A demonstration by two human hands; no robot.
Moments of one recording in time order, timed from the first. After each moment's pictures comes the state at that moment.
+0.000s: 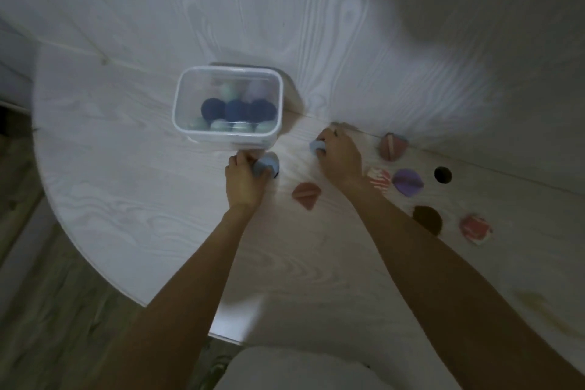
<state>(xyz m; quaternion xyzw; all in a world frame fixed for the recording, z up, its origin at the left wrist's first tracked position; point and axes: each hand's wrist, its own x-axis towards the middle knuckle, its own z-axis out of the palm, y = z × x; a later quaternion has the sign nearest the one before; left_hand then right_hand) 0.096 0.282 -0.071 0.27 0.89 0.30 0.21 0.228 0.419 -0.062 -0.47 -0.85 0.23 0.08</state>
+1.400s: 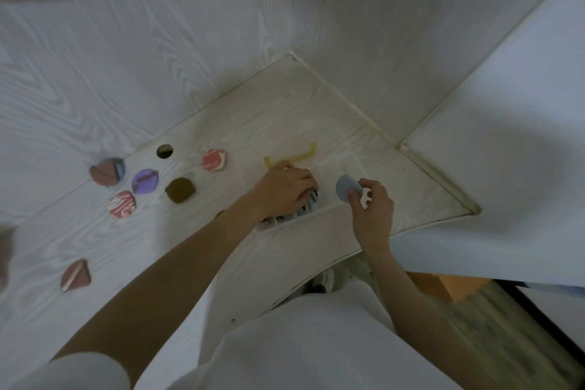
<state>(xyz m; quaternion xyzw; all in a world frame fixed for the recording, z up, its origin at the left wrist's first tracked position) 0.540 0.325 -0.016 0.97 0.16 0.05 0.15 0.679 0.185 -0.025 -0.85 -0.32 0.16 0.39</state>
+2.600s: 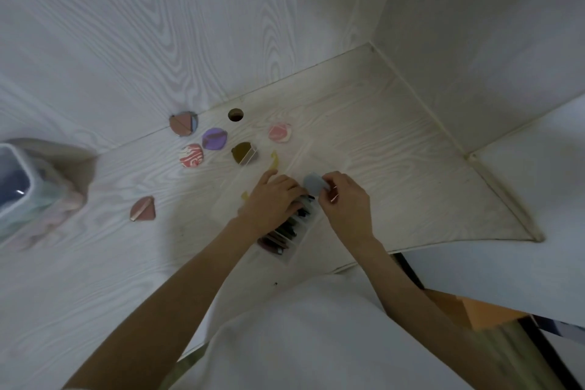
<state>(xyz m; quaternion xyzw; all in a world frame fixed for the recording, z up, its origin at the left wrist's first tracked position) 0.398 0.286 -0.035 0.93 0.35 0.05 0.10 0.562 0.222 -0.014 -0.71 -0.60 0.17 0.32</state>
